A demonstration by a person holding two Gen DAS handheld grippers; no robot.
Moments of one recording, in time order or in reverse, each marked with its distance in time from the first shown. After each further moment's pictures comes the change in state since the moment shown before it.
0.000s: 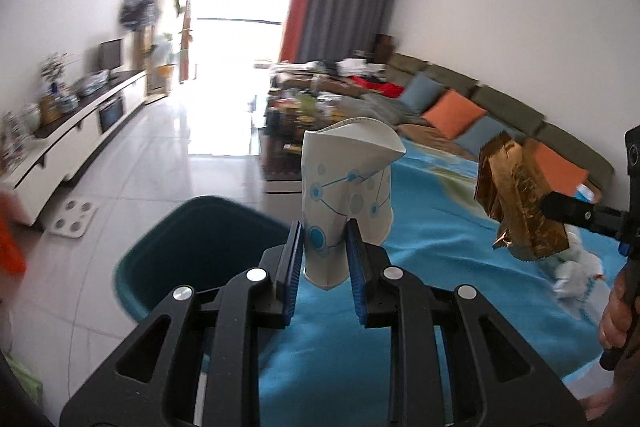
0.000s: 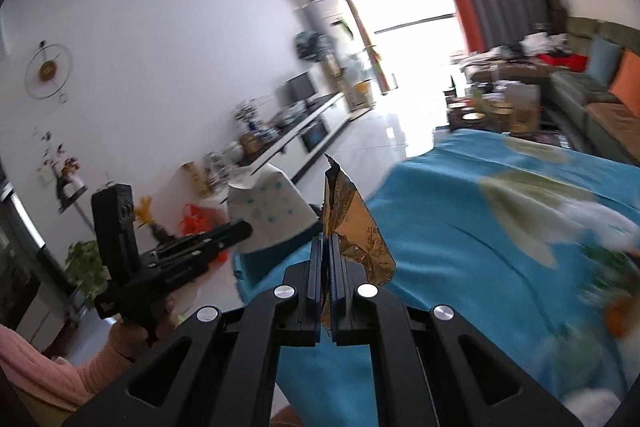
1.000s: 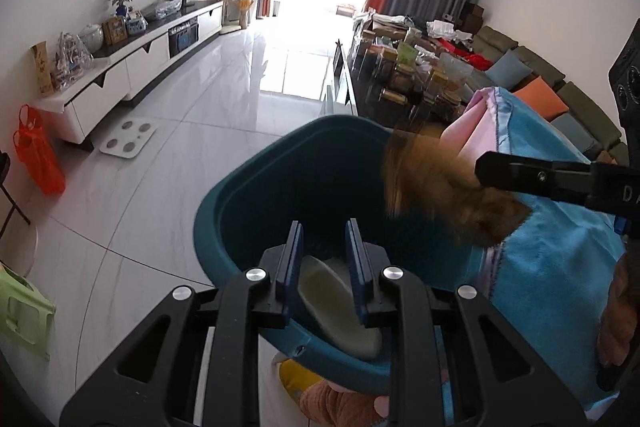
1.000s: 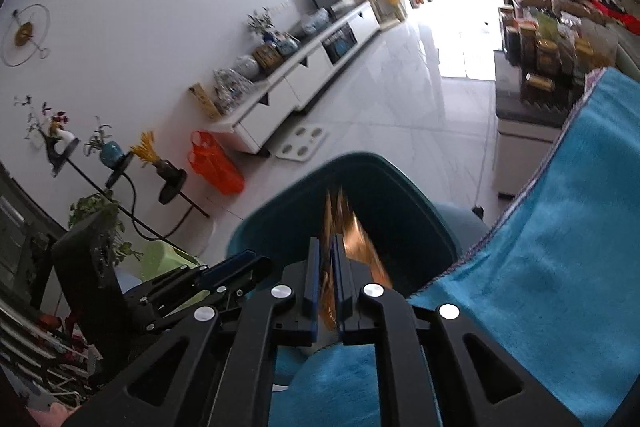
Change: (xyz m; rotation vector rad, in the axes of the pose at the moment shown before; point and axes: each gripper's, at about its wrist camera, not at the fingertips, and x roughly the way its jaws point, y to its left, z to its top) left arm 0.077 0.124 -0.033 -0.184 0.200 0.223; right arm 0.222 0.054 0.017 0.017 0.352 0.052
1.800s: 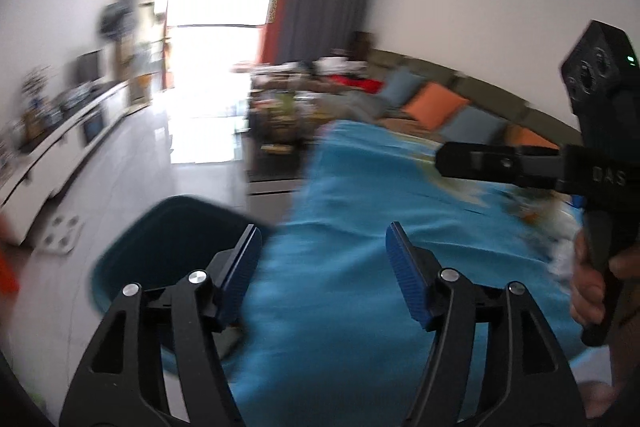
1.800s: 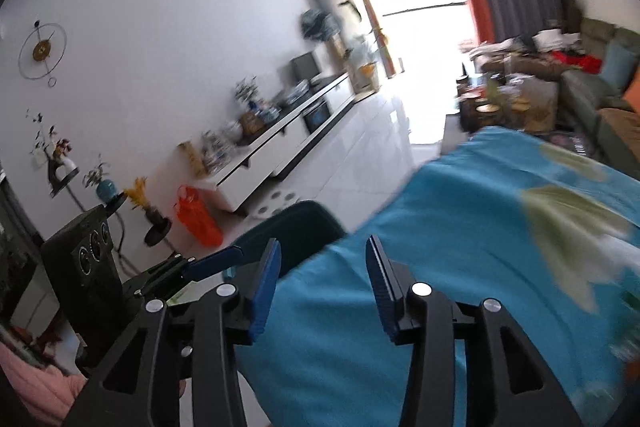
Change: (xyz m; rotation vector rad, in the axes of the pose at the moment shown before) left arm -0.084 -0.147 -0.023 0.293 -0.209 -0.328; right arm -0.182 -0.033 -0.065 -0.024 -0.298 -0.105
